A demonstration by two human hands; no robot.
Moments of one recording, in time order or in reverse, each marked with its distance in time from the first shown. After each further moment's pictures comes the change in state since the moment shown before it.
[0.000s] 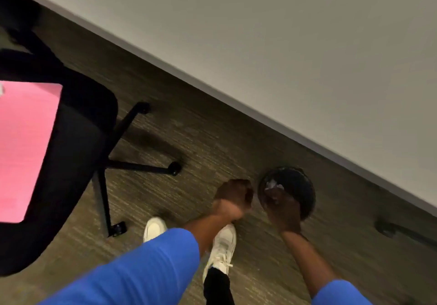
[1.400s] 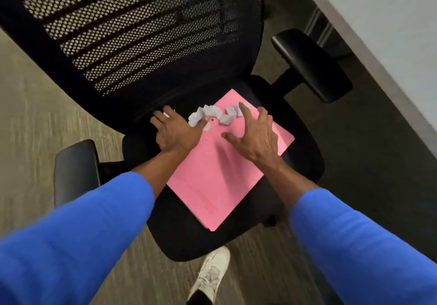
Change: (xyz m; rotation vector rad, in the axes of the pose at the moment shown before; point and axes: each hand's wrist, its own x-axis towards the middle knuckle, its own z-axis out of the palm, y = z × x) left_hand -0.177 -0.462 -0.406 -0.199 0.895 -1.164; right_hand -0.042 -0.644 0.211 -0.337 -0.177 -0.972
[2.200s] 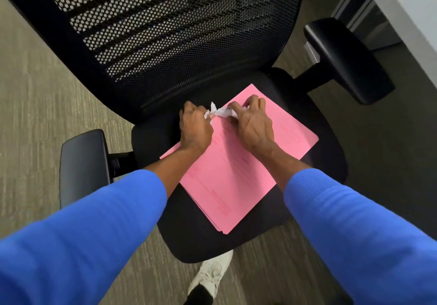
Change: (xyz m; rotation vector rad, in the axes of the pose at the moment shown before) left_hand 0.017 -0.015 0.026 -0.171 -0.025 0.225; right_hand 0.043 -0.032 0.047 -0.167 0.051 -0.269
